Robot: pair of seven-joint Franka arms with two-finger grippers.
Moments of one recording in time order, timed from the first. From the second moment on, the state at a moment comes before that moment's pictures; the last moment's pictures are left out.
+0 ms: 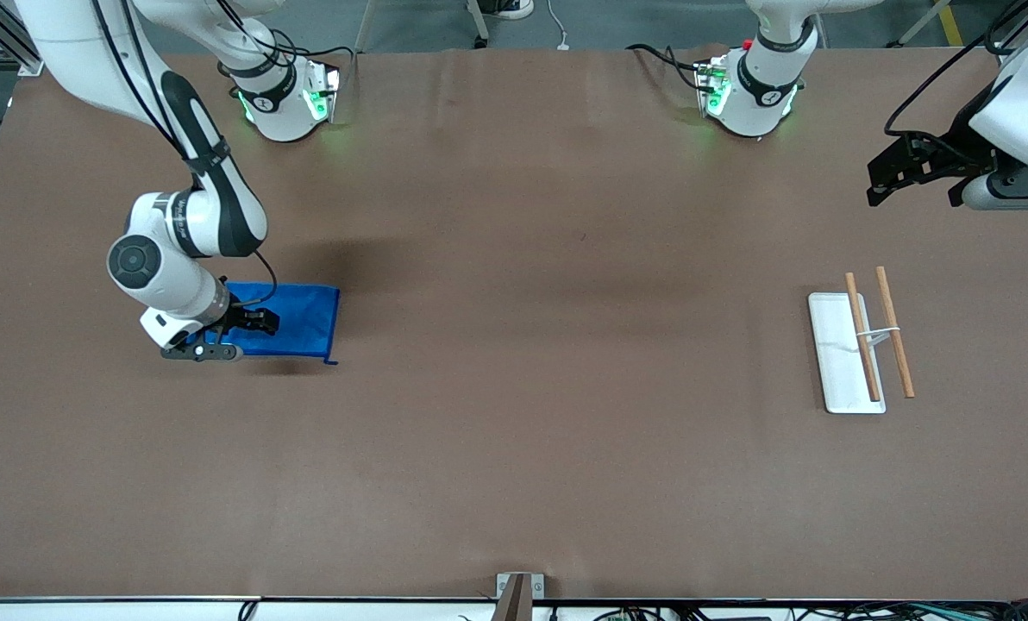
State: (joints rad) left arm 0.06 -0.05 -0.20 -1.54 -0.01 1.50 -0.12; right arm 0.18 0.37 -0.14 -2.24 0.01 2.54 0.05
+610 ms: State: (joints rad) left arm 0.06 -0.05 -0.20 -1.54 -0.01 1.50 -0.12; right arm 0.15 0.37 -0.15 -2.31 0.01 2.60 0.02
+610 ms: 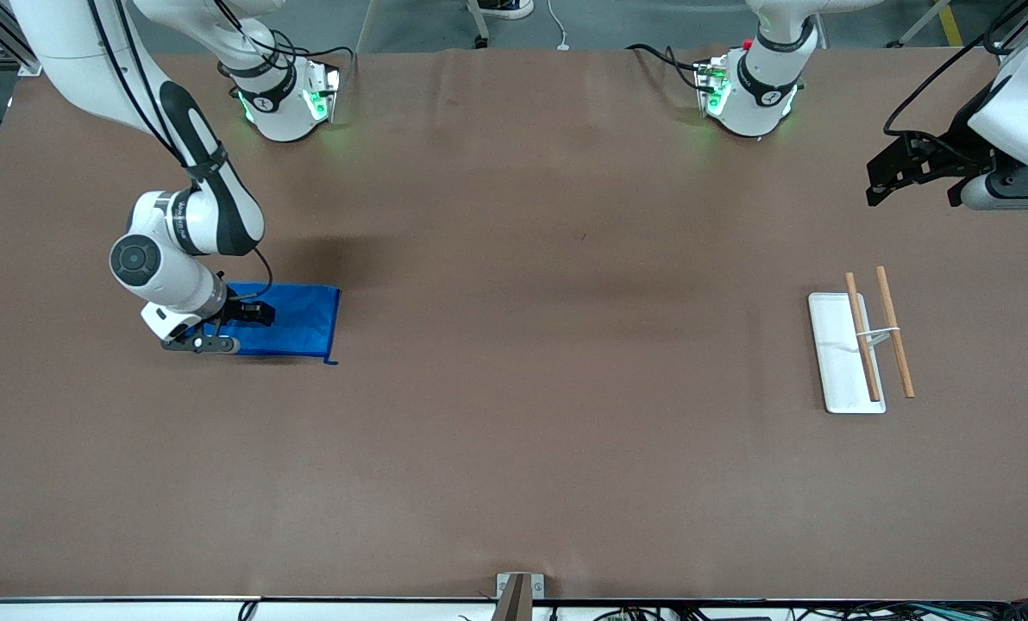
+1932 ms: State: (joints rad) left arm 0.06 -0.05 -0.20 -1.54 -0.01 1.50 -0.12; right arm 0.13 0.34 -0.11 -2.23 0.11 2.45 0.01
